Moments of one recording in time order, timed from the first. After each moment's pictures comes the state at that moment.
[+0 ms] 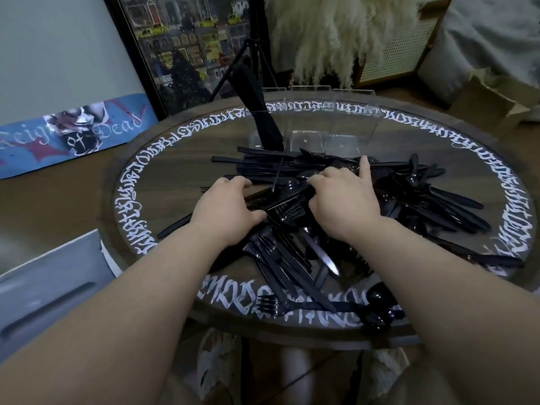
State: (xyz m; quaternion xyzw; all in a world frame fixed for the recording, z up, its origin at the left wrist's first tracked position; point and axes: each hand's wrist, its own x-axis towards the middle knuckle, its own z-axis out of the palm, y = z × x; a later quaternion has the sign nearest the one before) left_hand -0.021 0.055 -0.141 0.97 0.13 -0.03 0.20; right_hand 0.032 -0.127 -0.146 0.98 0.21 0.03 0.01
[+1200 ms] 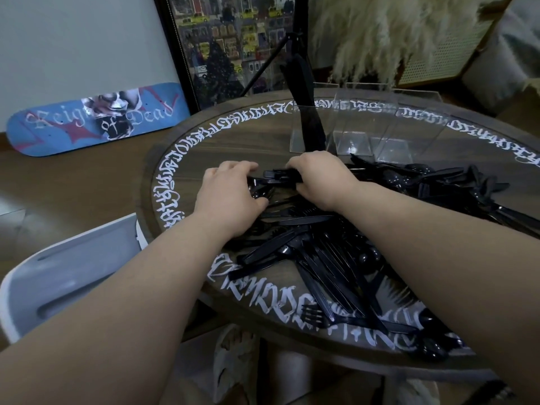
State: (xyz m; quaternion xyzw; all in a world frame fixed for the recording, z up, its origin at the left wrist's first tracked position) left_hand -0.026 0.108 -0.143 0.97 0.17 0.04 0.19; right_hand 0.073 -0.032 -0.144 0.93 0.37 -0.03 -0.05
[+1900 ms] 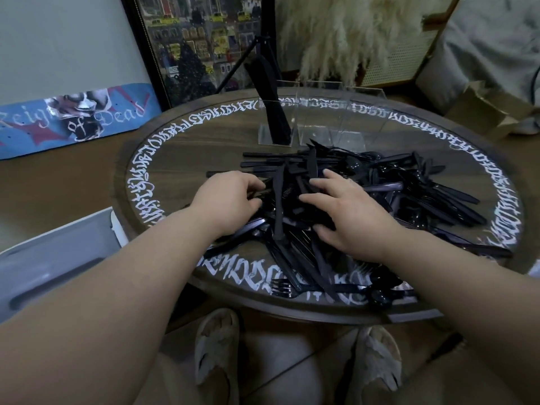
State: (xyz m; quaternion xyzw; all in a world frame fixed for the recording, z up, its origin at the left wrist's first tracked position) left_hand -0.045 0.073 -0.137 0.98 0.03 -0.01 0.20; right_hand -0.013 -0.147 -0.145 0.93 0.37 -0.03 -0.09
